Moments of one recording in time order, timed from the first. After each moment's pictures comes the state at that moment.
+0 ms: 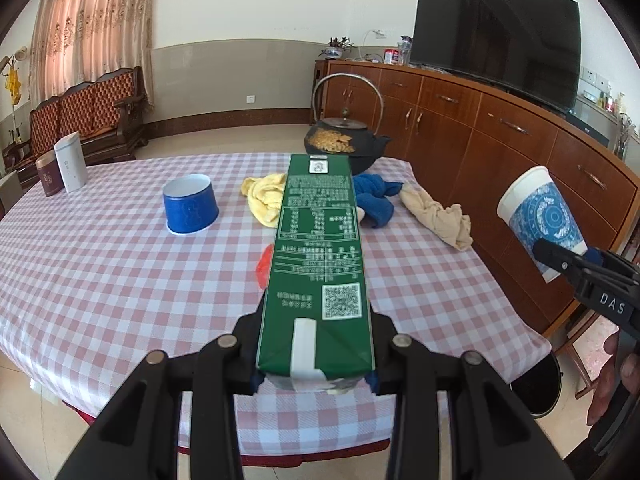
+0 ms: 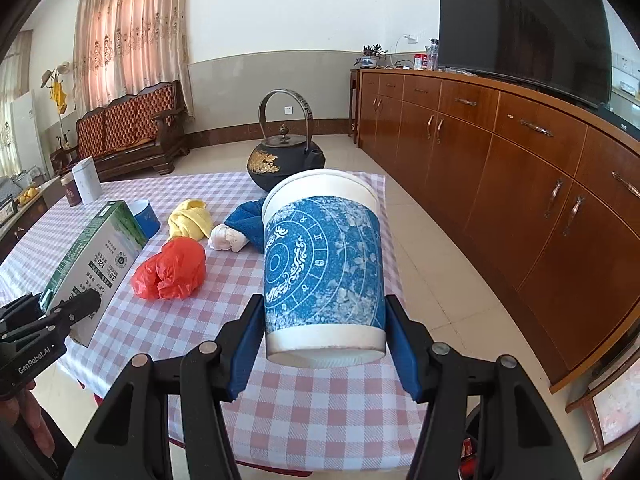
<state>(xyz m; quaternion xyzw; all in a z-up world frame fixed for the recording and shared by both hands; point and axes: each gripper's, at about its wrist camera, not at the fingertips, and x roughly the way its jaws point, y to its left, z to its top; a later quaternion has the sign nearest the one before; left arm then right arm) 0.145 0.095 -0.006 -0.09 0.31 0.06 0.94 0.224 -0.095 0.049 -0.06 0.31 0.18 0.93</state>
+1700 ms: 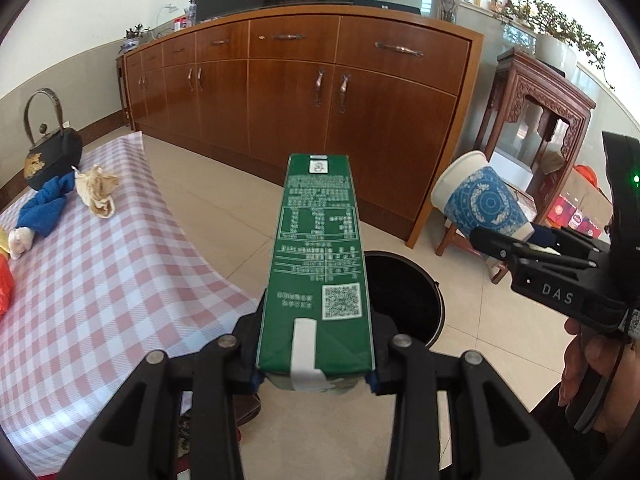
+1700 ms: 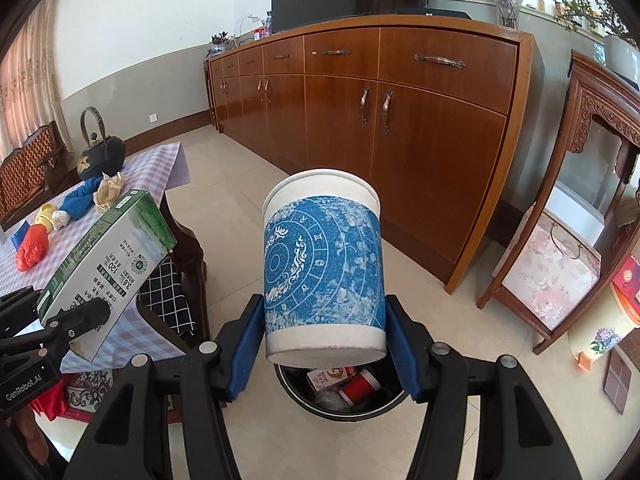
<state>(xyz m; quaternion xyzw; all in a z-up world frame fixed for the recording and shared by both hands) 0.171 -0.196 -0.039 0.04 0.37 -0.22 0.90 0.146 -0.377 -0.006 0.02 0.36 -0.04 0.93</state>
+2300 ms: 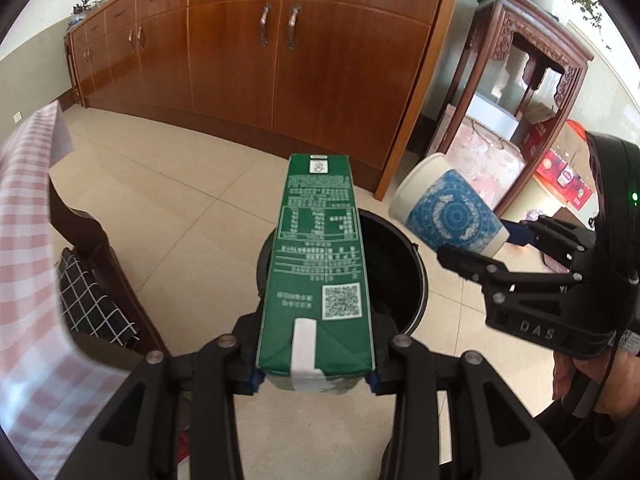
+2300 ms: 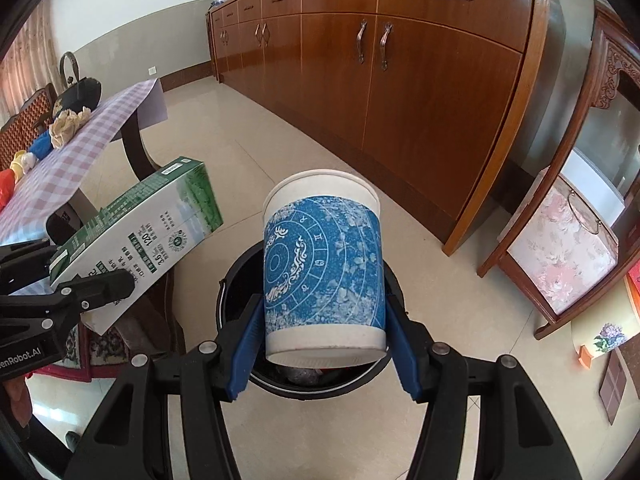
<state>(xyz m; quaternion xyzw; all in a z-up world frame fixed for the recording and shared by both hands) 0.209 -0.276 -0.108 0.06 0.44 -0.28 0.85 0.176 -0.433 -0.095 0.00 0.44 -0.01 0.90</state>
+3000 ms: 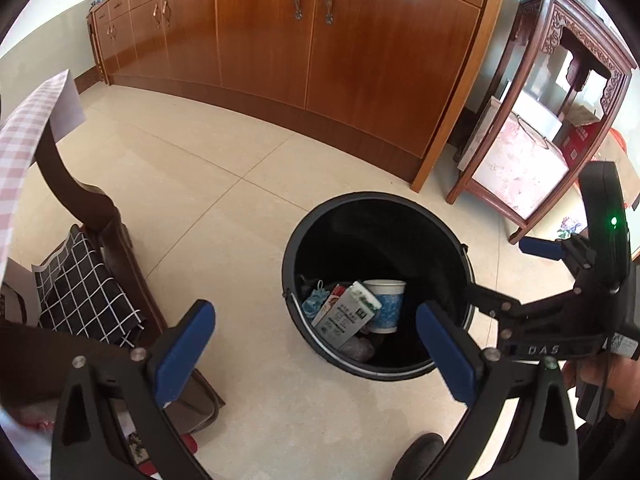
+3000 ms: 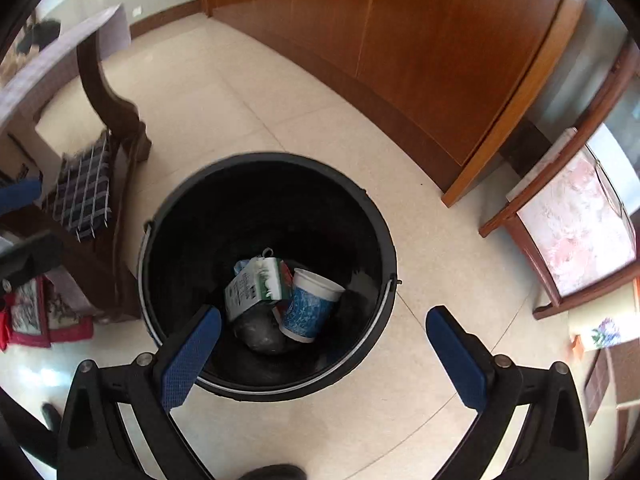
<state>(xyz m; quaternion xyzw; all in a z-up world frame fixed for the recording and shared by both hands) 0.217 -0.271 -0.127 0.05 0.46 -0.23 0.86 0.217 -0.466 -0.169 -0.02 0.52 -0.03 0.85</state>
